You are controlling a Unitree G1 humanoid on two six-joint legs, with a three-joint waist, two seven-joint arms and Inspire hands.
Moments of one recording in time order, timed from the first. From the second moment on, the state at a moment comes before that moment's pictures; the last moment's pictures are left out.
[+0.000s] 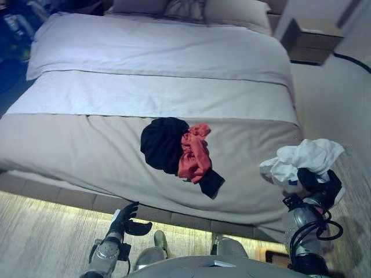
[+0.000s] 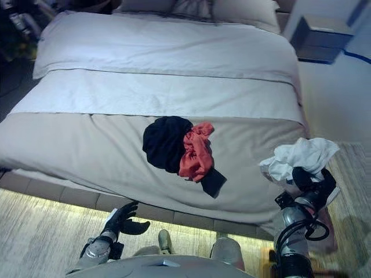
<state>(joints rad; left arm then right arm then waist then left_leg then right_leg) 0.06 0.32 -0.20 0.96 -0.08 -0.20 0.07 0.08 -0.25 -0.18 0.40 0.45 -0.34 -0.64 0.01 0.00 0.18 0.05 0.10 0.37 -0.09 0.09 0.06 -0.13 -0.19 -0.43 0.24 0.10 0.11</state>
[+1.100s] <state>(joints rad) 0.11 0.32 -0.22 1.04 -0.12 -0.31 0.06 -0.13 -0.17 0.02 1.07 0.58 -0.33 -0.64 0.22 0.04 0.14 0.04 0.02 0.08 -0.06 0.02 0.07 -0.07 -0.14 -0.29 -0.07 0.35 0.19</state>
